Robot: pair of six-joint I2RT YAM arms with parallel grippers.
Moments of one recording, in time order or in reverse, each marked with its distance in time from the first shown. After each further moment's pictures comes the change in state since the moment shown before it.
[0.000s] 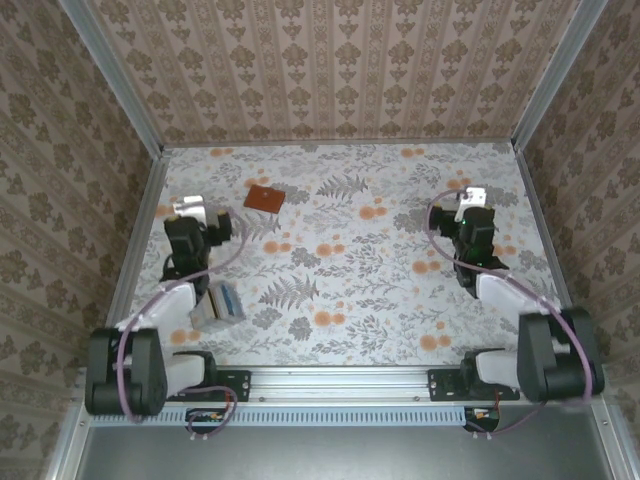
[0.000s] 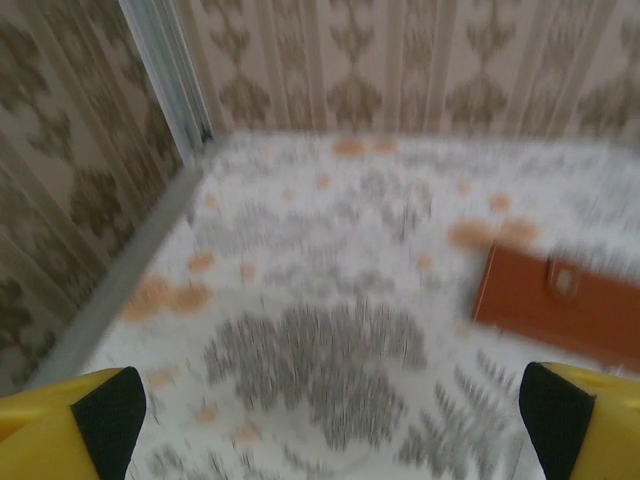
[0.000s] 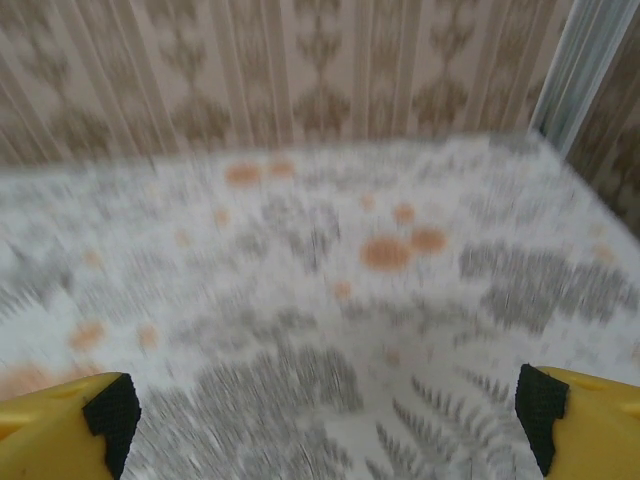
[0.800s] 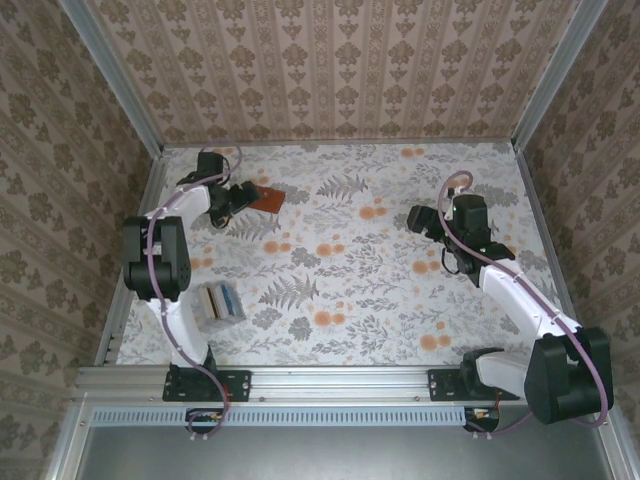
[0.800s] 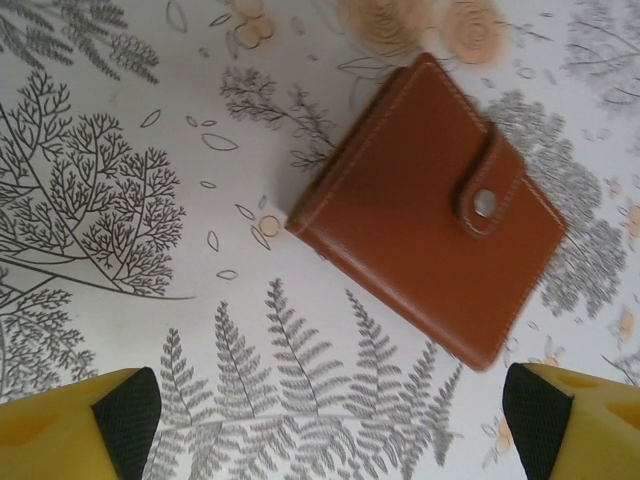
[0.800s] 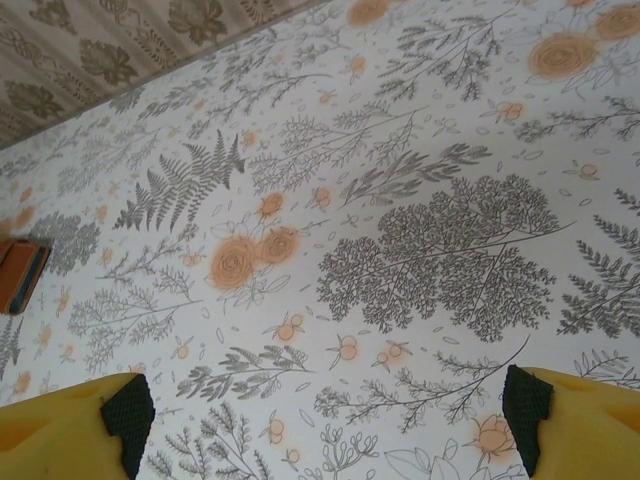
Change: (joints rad) left arm -0.014 0.806 0.834 -0.795 0.418 -0.511; right arm 0.085 -0.025 0.182 -0.541 -0.231 0.352
